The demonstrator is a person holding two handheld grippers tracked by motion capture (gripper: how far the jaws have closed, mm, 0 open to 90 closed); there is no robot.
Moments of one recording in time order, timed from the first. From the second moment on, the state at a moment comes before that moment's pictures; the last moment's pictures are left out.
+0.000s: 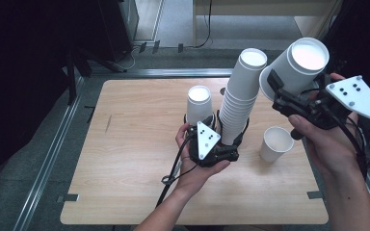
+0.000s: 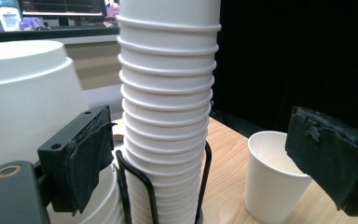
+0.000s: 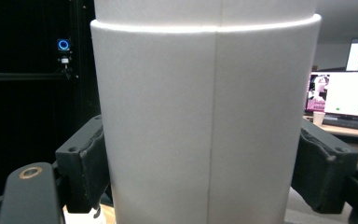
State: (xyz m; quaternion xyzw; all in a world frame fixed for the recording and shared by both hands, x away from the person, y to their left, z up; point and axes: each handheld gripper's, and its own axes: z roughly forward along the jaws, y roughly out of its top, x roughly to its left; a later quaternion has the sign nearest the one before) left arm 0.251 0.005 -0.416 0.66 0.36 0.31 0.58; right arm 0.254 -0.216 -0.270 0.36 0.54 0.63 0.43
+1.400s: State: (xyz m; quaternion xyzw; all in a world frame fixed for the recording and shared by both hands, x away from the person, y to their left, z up) left arm 0.200 0.068 -0.449 0.71 0.34 0.26 0.56; right arm 0.195 -0.181 -0.434 0.30 0.64 0.50 0.49
